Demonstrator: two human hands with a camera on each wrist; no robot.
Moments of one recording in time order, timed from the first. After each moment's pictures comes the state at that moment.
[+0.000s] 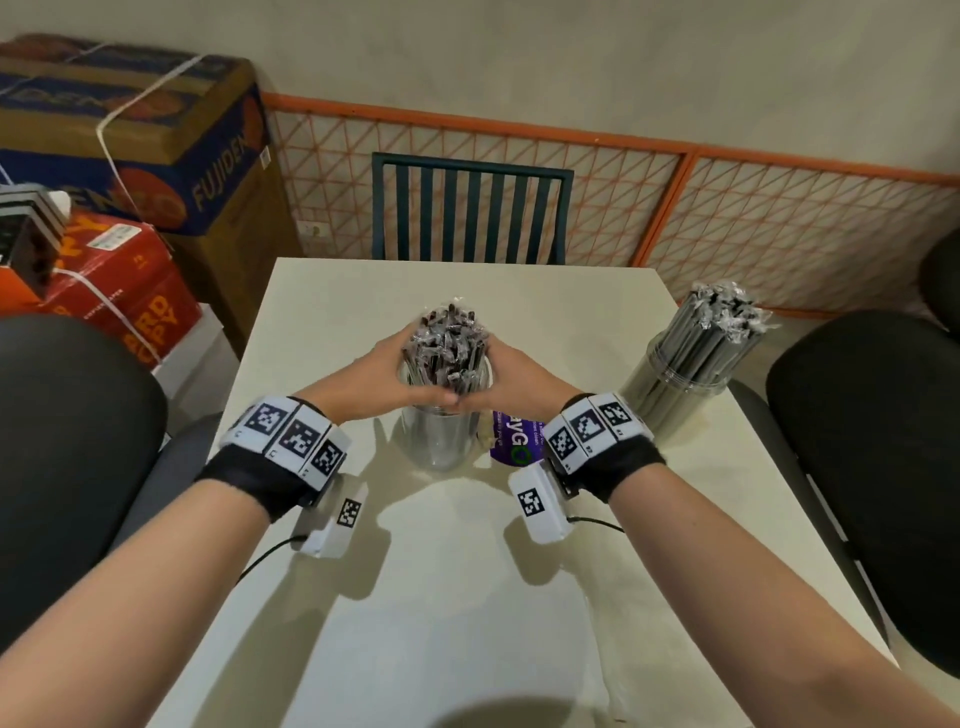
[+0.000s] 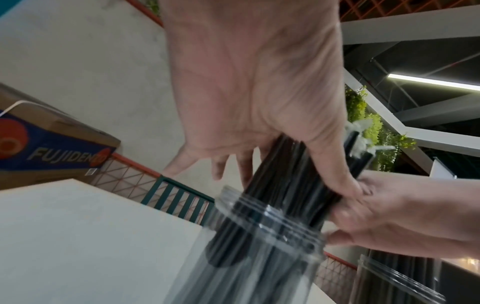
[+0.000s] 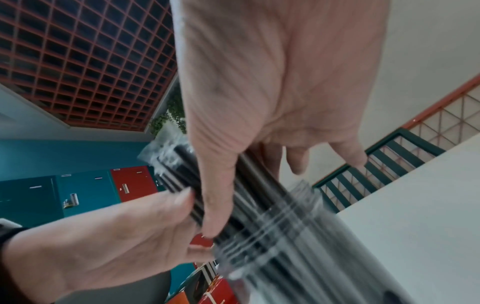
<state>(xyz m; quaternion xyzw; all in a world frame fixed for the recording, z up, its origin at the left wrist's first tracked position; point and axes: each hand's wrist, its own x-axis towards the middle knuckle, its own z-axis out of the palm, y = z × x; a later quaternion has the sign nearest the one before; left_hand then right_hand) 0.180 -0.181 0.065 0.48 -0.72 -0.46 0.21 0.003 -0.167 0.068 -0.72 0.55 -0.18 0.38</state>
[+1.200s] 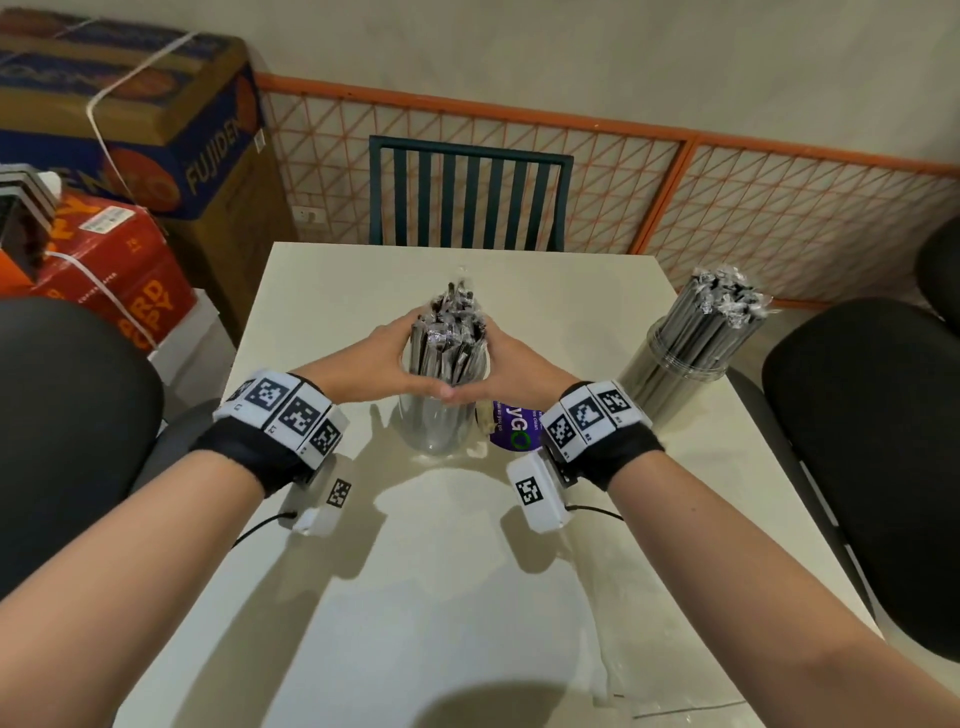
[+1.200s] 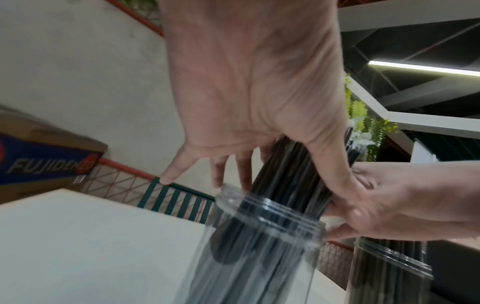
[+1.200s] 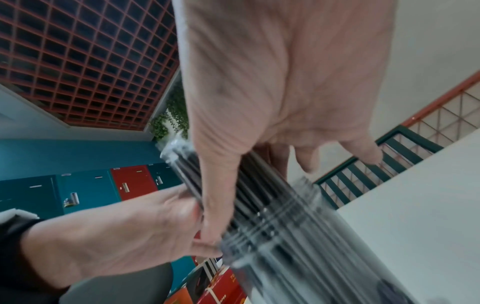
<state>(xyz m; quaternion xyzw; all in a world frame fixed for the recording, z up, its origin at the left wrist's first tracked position) 0.188 -0.186 0.058 0.46 -0.76 -0.43 0.17 0.006 -0.162 0.066 -0.72 0.55 -0.17 0.39</state>
